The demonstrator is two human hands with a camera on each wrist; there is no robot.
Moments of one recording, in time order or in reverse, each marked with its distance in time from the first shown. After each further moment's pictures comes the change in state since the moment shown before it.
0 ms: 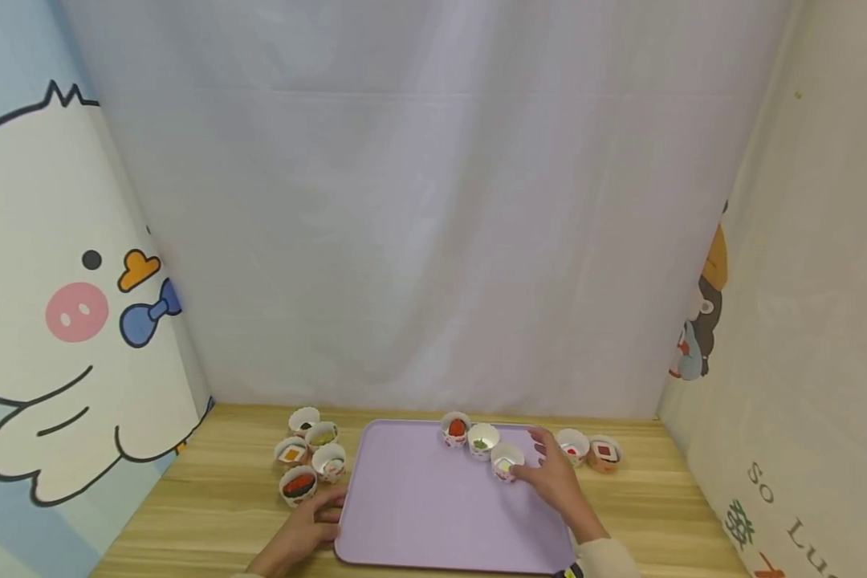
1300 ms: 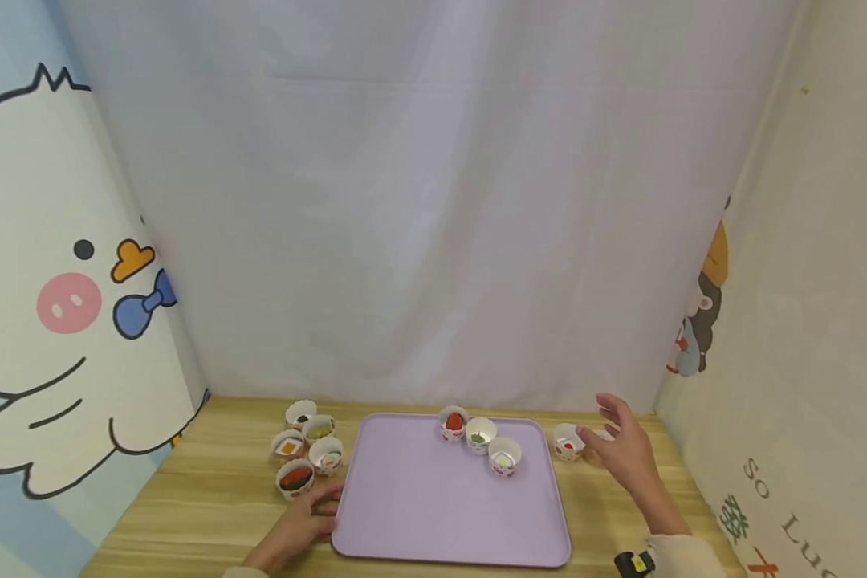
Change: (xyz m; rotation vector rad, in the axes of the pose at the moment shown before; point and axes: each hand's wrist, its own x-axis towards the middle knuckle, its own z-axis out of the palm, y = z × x) left_hand -0.001 0.001 0.001 0.031 0.025 -0.008; right_hand -0.020 -0.024 -0.107 -0.144 0.127 -0.096
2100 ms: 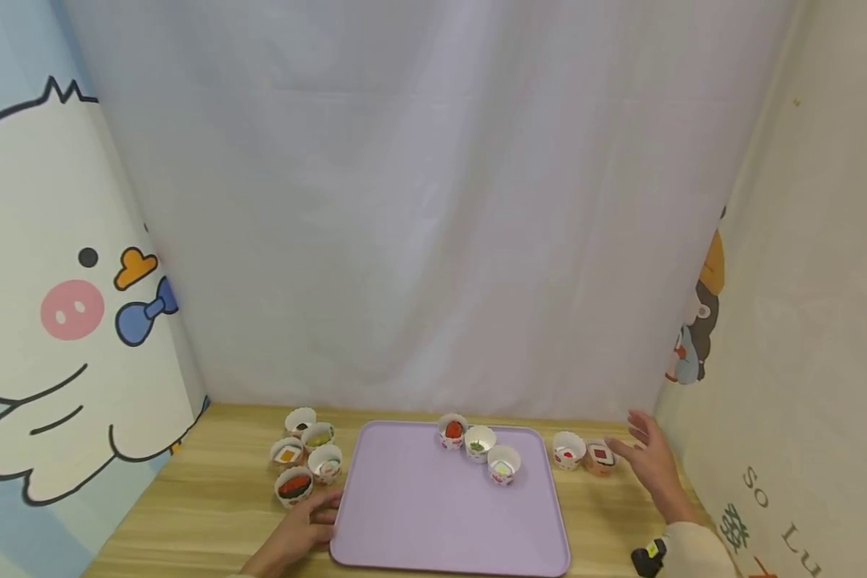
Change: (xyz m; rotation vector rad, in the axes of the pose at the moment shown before) left_hand -0.002 0.006 0.000 -0.018 -0.019 0.015; right_hand 0.025 0.081 -0.018 0.116 -0.031 0.159
